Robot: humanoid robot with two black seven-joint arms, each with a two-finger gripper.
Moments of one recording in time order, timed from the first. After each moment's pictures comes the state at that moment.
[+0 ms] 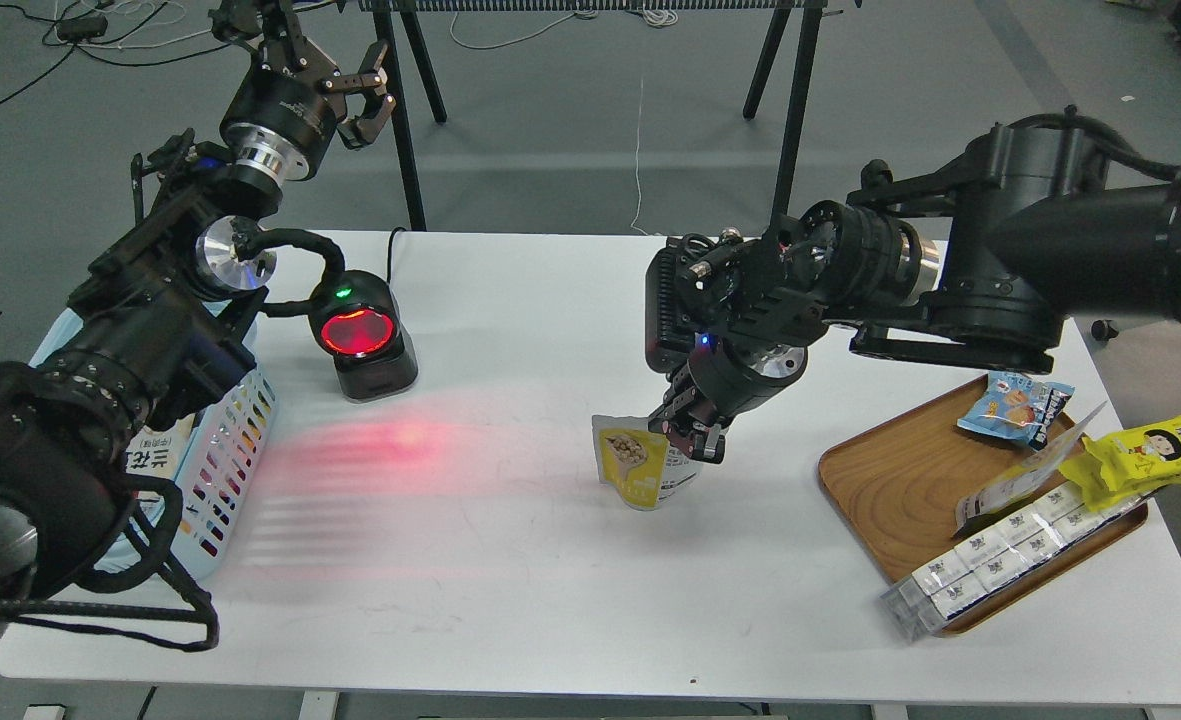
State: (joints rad) left arm -1.07 0.12 -0.57 -0.24 -0.16 -0.49 -0.36; right arm 1.67 -0.17 -0.62 1.18 -1.75 0.29 0.49
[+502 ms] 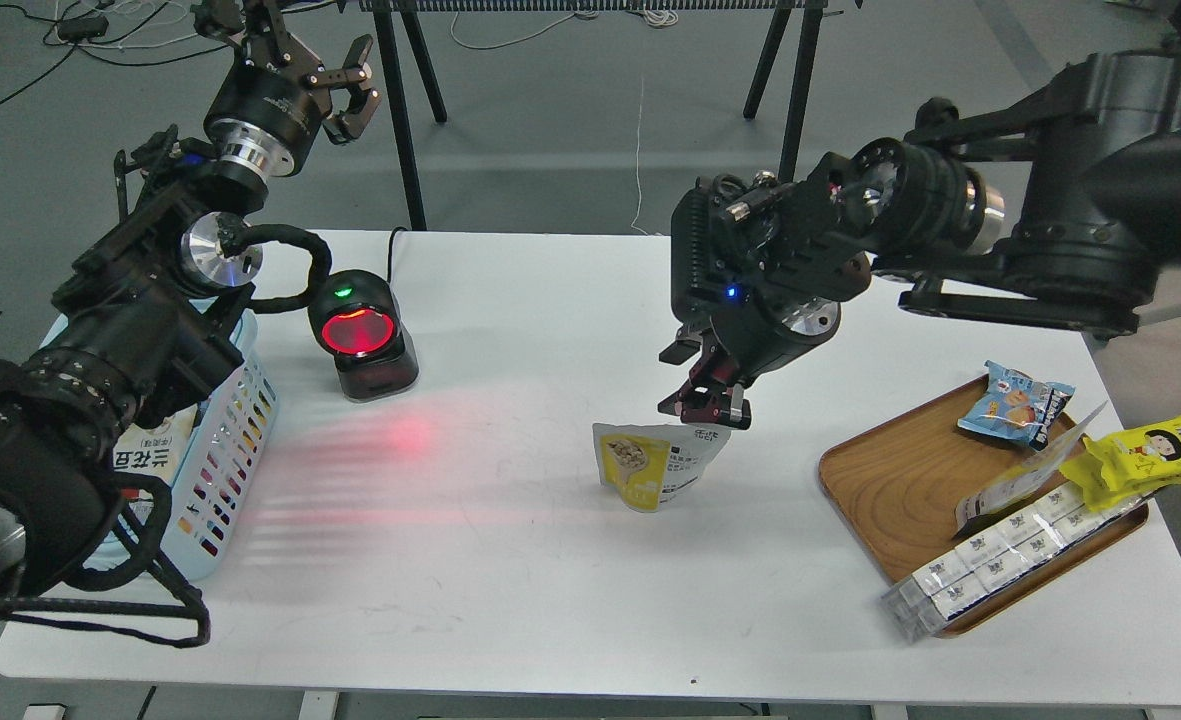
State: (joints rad) left arm -1.07 0.13 -0.57 -0.24 -0.16 -0.49 -0.36; right arm 1.80 -0.31 -0.60 1.31 -1.72 0.29 0.49
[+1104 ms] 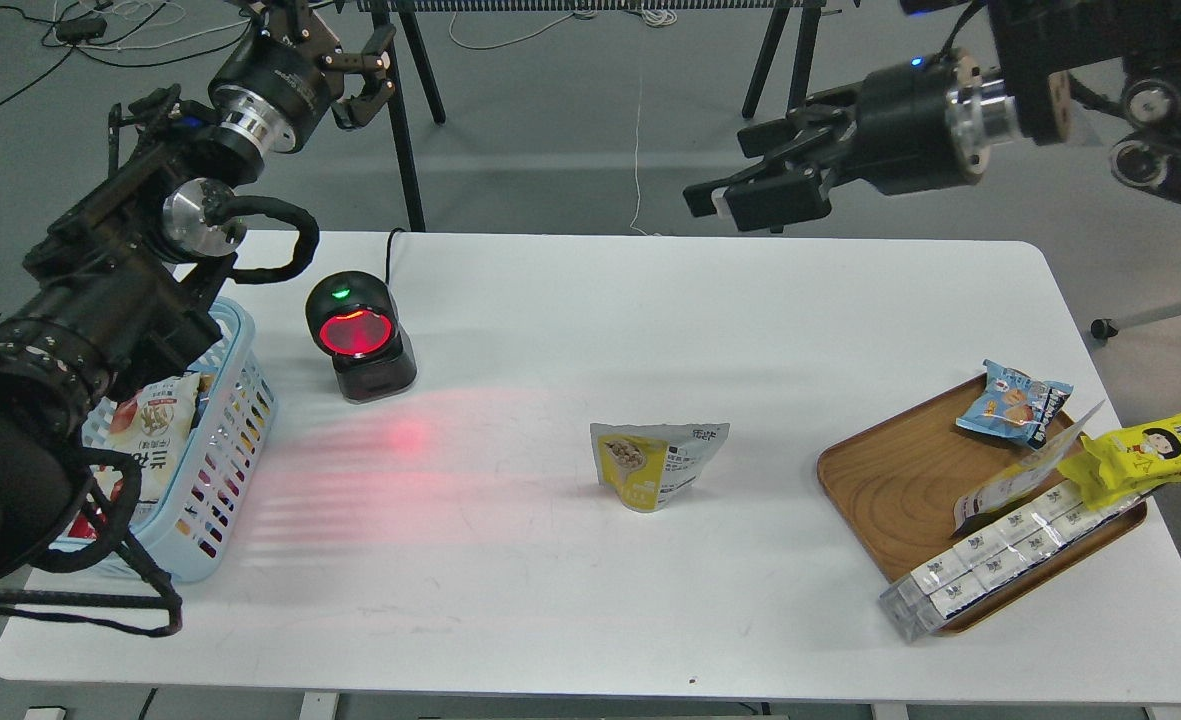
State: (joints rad) left arm -1.13 0.19 -0.48 -0.30 -0.15 -0.49 -0.24; right arm 1.73 -0.73 -0.29 1.29 -1.21 0.31 0.49
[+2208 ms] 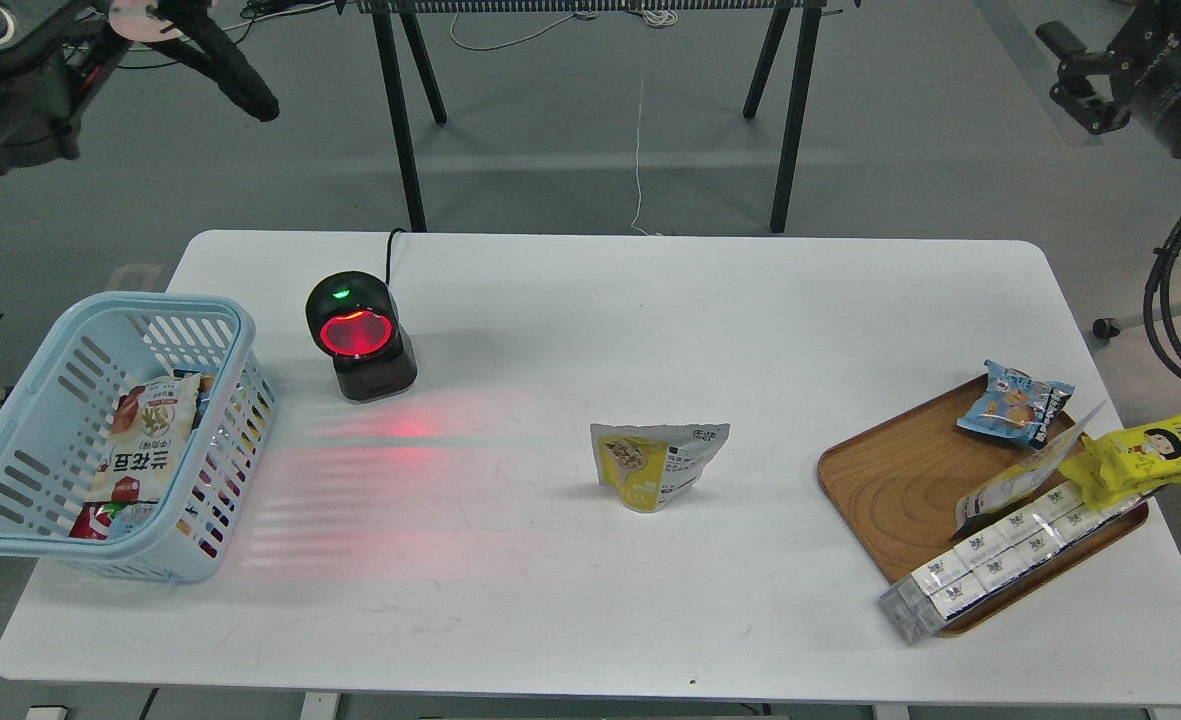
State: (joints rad) left arm -1.50 0.43 -0.30 -0.93 0.68 -0.49 -0.24; right arm 1.14 -0.68 0.08 0.62 0.16 0.44 0.49
